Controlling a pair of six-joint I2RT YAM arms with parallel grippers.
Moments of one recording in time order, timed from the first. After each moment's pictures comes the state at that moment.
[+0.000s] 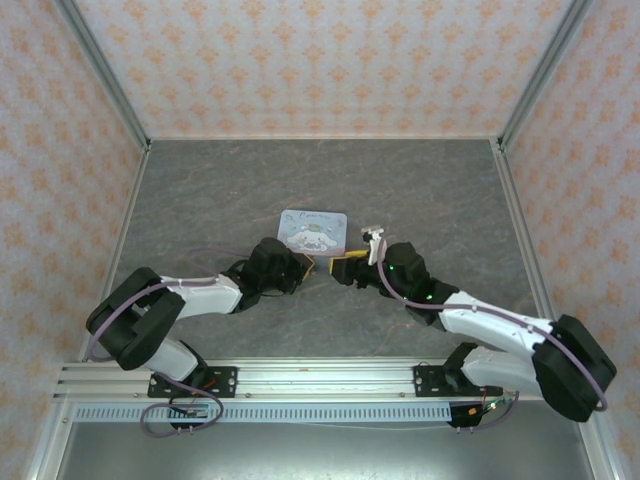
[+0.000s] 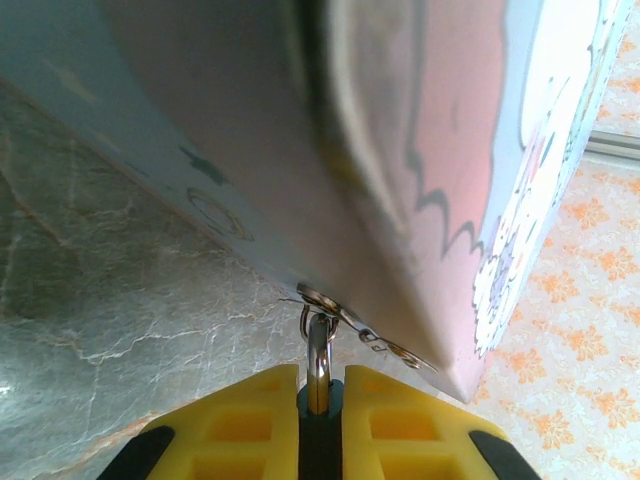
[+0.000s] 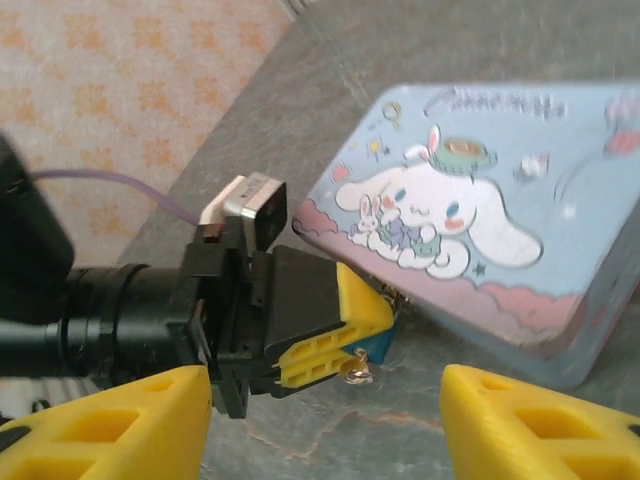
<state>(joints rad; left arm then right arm) -0.63 1.49 0.52 0.33 0.13 -1.57 0.76 1.08 0.46 0.28 -0.18 0.48</state>
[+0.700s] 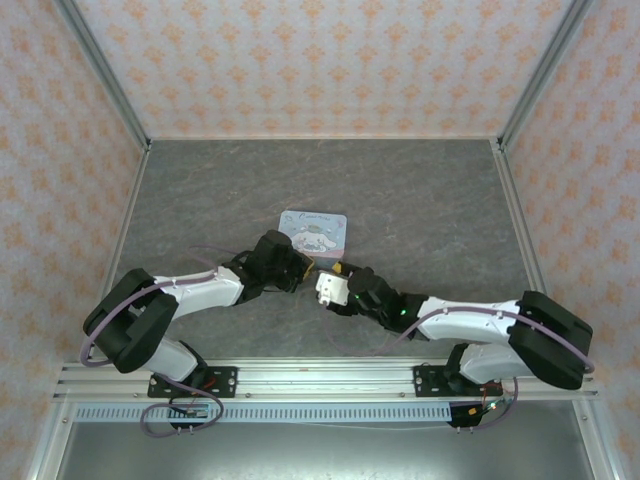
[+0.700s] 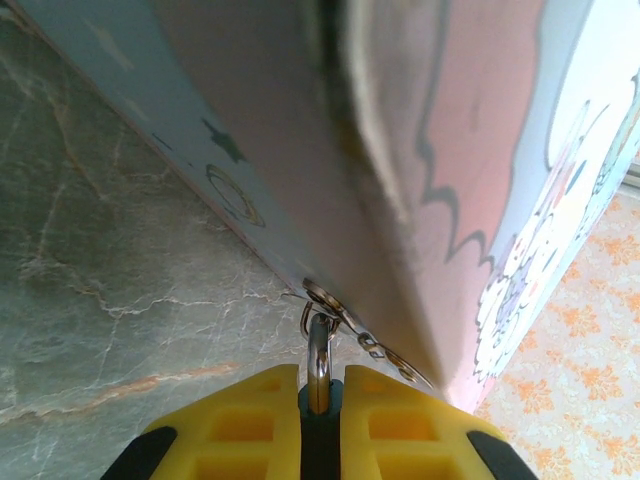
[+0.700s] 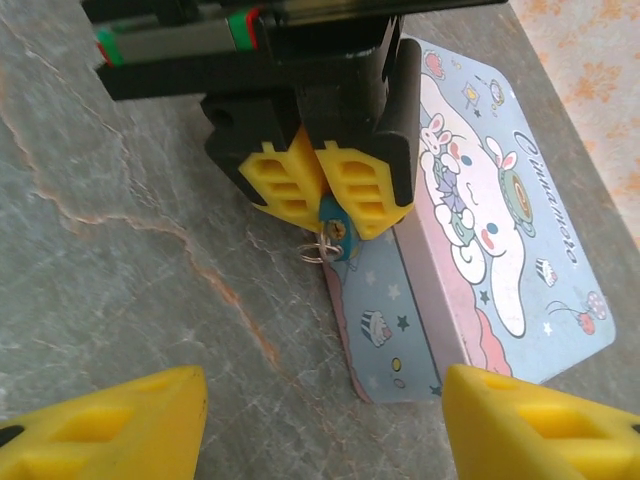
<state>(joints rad) -0.63 1.47 0.62 0.11 0.14 -1.65 1.04 1.28 0.48 0.24 0.25 -0.55</state>
